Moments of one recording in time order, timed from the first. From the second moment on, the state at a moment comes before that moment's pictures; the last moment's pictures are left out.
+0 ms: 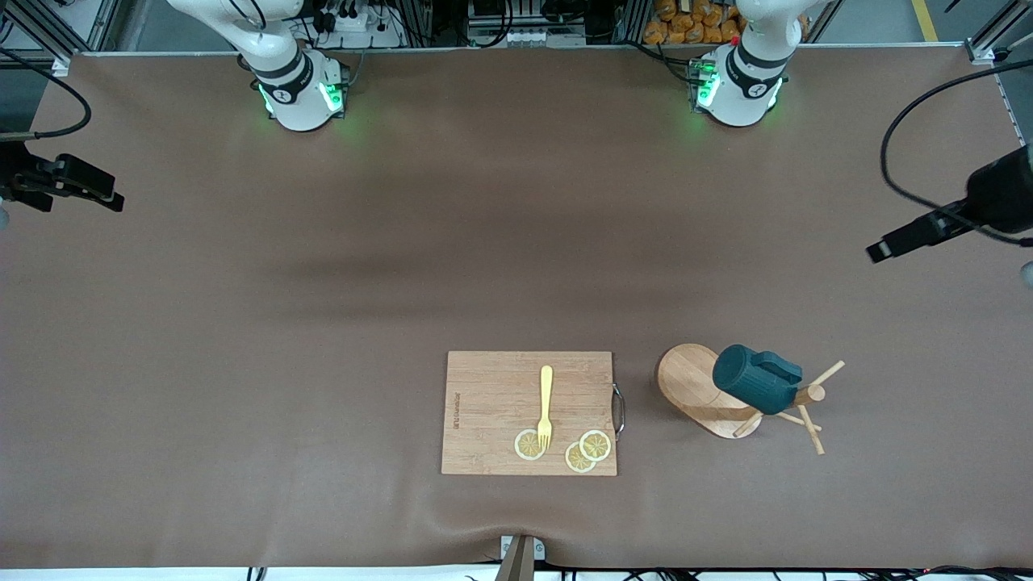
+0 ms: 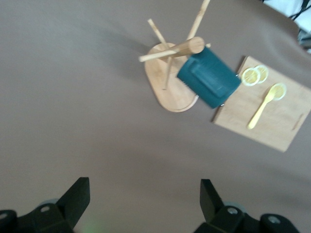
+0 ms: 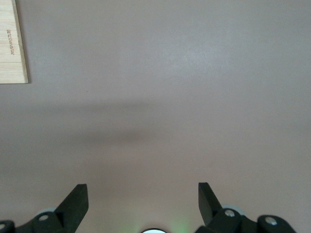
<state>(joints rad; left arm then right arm) 0.33 0.14 -0.35 -1.40 -0.14 1.51 -0.37 -0.08 0.02 0.03 -1.50 0.01 1.43 -0.03</state>
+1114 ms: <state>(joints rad) -0.03 0.01 0.06 -1.54 -0.08 1.50 -0.12 -0.08 0.02 0.03 -1.48 0.01 1.40 -0.03</state>
